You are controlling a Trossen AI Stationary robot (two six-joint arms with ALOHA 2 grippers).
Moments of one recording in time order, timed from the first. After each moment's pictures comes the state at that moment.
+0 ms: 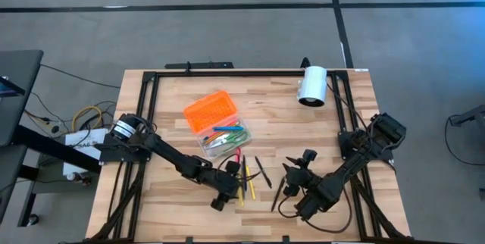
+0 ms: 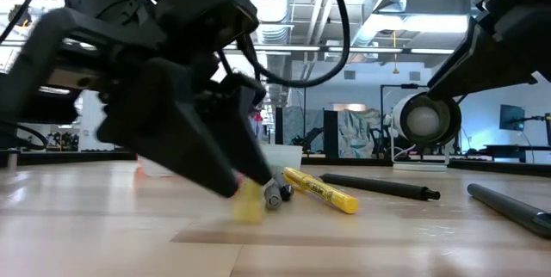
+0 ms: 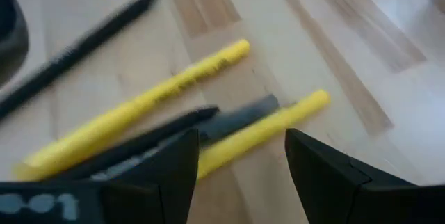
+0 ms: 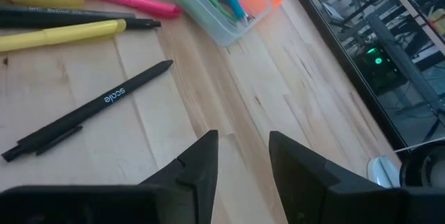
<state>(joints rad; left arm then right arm) -0.42 1.93 0.93 0.26 -0.06 0.01 0.78 1.80 1.06 -0.95 1.00 1.02</state>
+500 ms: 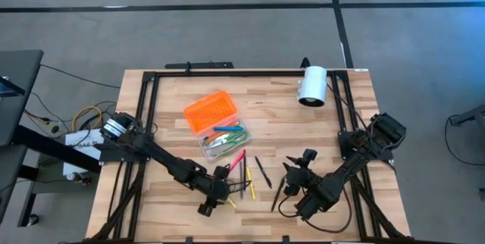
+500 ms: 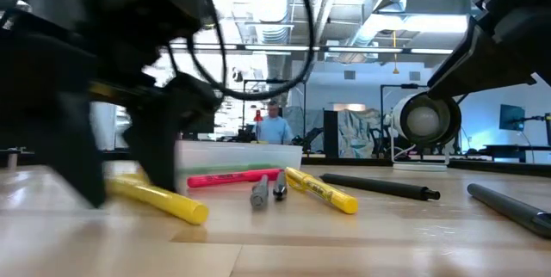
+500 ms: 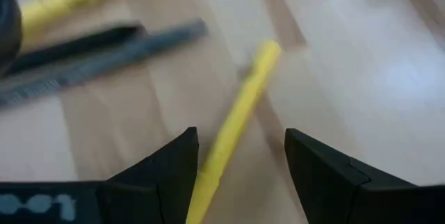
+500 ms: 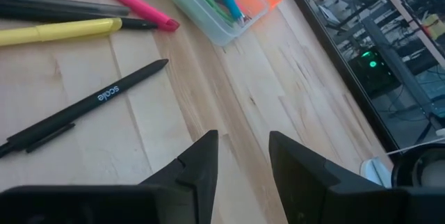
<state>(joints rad) -0.51 1.85 0.93 -0.05 0.01 -0.15 0.77 1.80 1.06 -0.97 1.01 1.01</state>
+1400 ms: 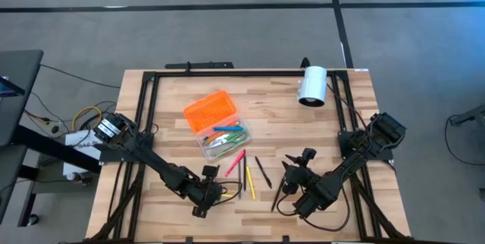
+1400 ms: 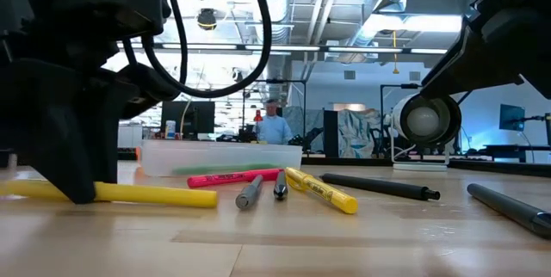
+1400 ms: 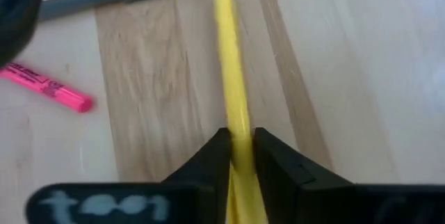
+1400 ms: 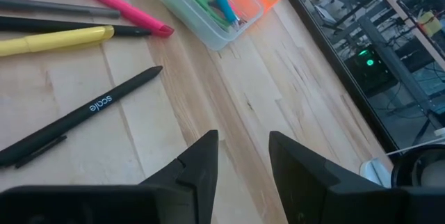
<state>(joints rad) -0.59 1.81 0.94 -0.28 -0.20 -0.34 0.76 1.80 1.06 -0.95 1.02 1.01</state>
